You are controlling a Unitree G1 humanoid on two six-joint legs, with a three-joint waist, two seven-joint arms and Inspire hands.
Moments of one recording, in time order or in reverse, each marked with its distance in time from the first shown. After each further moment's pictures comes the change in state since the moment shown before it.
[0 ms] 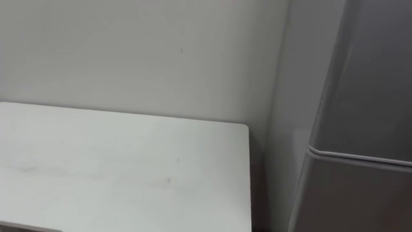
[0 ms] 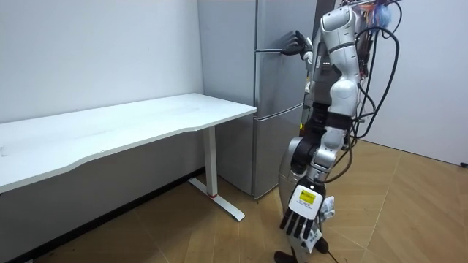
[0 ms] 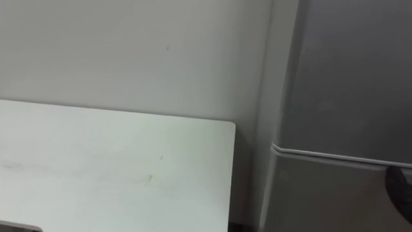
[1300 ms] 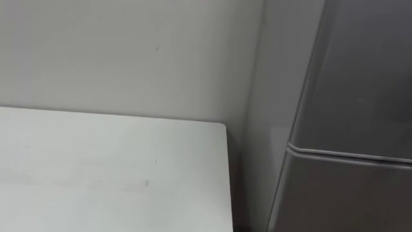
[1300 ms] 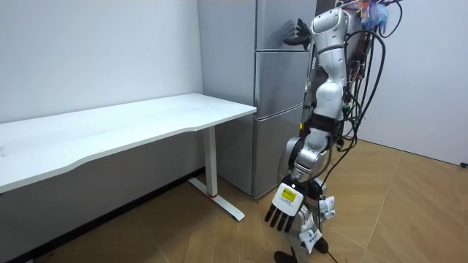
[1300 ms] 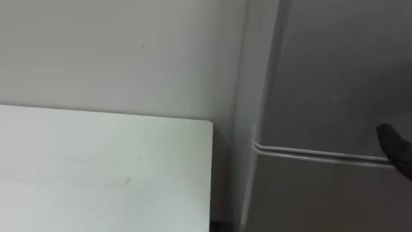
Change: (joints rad) left arm -0.042 0.045 0.054 -0.010 0.063 0.006 -0.080; right arm -0.111 -0.154 -0.154 -0.015 0.088 -0.064 0.205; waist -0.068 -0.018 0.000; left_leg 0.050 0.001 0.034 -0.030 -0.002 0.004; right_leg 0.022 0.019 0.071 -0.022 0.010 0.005
